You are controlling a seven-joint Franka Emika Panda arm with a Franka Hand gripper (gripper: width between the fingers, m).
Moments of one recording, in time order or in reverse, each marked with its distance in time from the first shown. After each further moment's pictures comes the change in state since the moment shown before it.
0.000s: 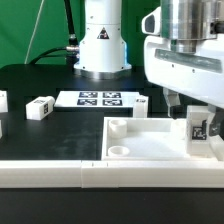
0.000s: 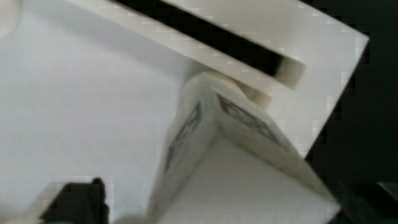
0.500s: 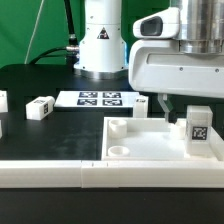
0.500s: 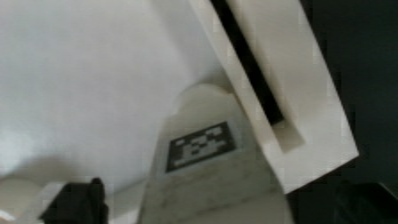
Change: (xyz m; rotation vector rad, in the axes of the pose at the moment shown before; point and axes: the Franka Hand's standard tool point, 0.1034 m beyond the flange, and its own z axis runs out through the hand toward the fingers) arm -0.005 -0.002 0.003 0.000 0.007 -0.544
